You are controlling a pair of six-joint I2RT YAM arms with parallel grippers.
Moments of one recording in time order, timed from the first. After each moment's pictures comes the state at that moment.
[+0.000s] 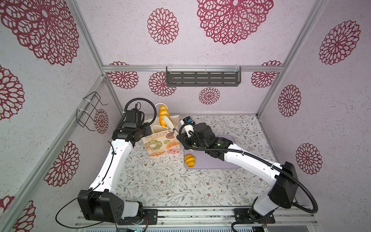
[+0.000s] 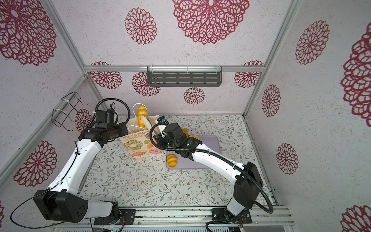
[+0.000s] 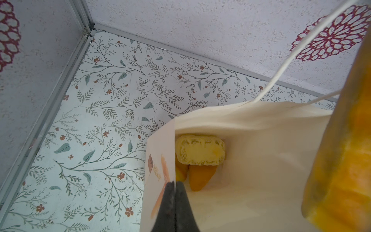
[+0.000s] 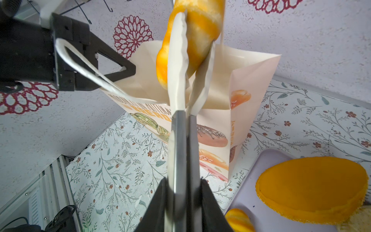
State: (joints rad) left arm -0.10 1.38 1.40 -0.78 -0.07 -0.33; right arm 0.91 1.60 1.43 -0.24 -0.03 0.29
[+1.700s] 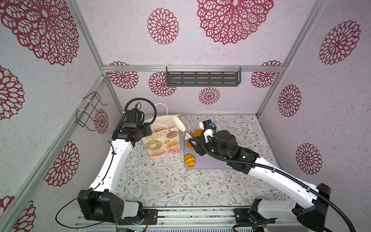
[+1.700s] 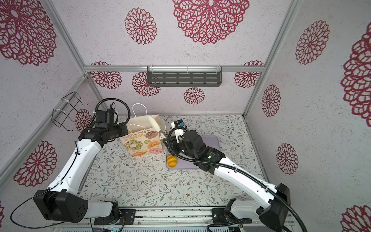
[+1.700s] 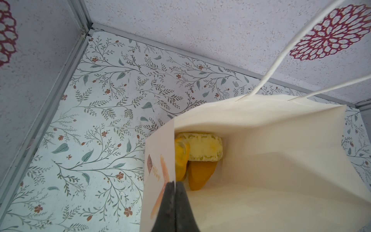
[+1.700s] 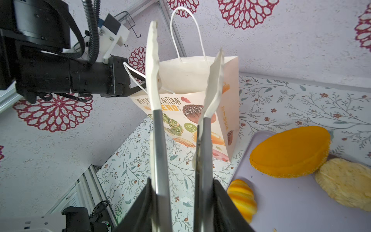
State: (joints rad) left arm -0.10 1.38 1.40 -0.78 -0.07 -0.33; right arm 0.91 1.22 1.20 -0.30 0.03 0.45
